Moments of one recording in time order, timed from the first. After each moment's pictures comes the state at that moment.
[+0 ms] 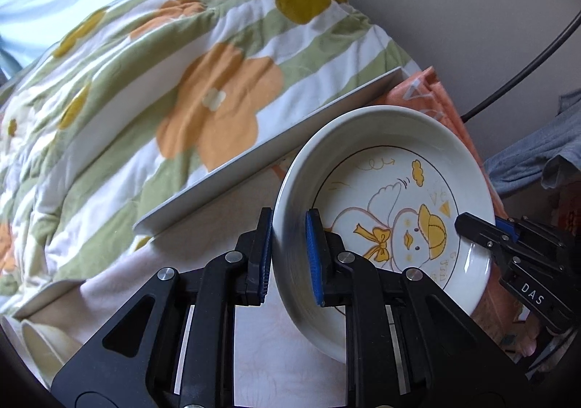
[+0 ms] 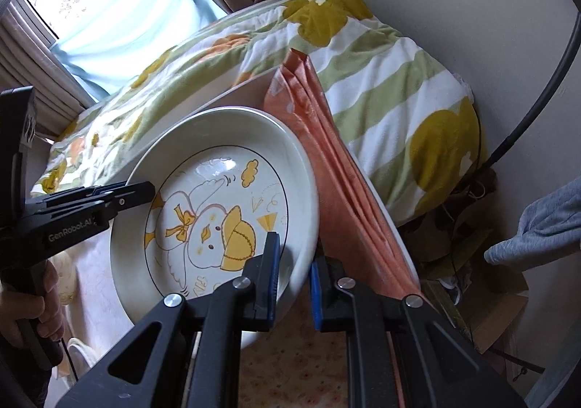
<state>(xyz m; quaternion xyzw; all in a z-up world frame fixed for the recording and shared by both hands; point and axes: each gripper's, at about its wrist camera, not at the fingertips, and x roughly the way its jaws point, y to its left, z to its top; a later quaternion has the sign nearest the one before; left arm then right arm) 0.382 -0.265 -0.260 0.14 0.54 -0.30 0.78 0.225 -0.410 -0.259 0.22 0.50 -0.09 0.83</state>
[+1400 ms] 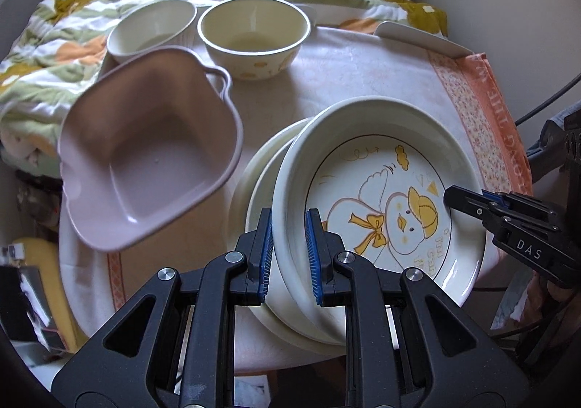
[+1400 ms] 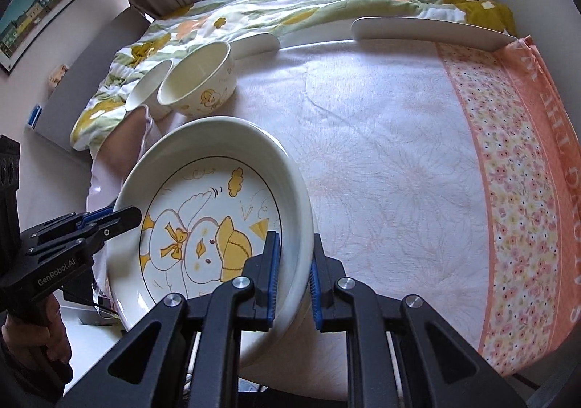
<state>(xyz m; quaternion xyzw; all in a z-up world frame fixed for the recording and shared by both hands) 0.161 0.036 -0.255 -0.01 0.55 -0.12 0.83 0.144 -0.167 -0.254 0.09 0.55 0.11 0.82</state>
